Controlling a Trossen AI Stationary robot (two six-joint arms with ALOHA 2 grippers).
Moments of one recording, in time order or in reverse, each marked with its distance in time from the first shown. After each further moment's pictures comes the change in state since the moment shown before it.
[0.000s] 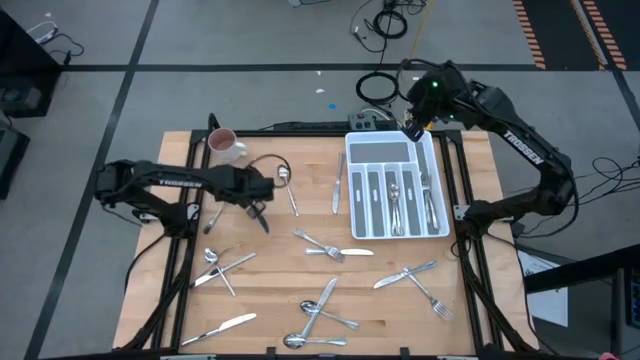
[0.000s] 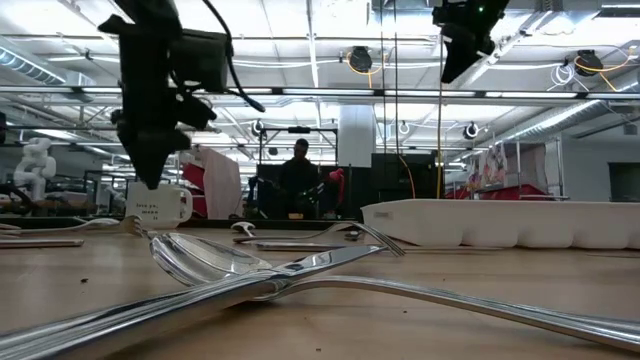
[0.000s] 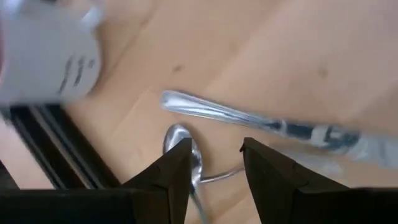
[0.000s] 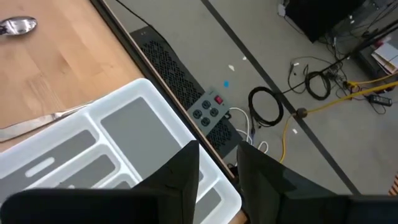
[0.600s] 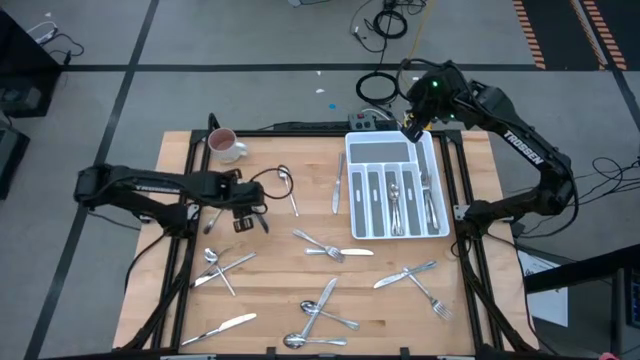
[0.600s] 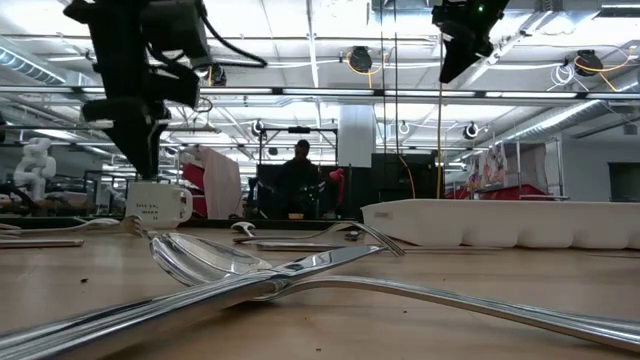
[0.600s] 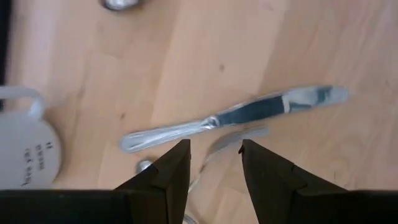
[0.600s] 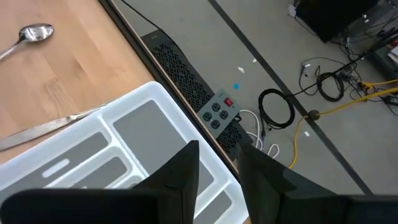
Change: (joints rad) left arm -0.061 -0.205 -0.071 0.109 0.137 0.421; right arm -0.001 0.000 0.000 0.003 -0.050 0.021
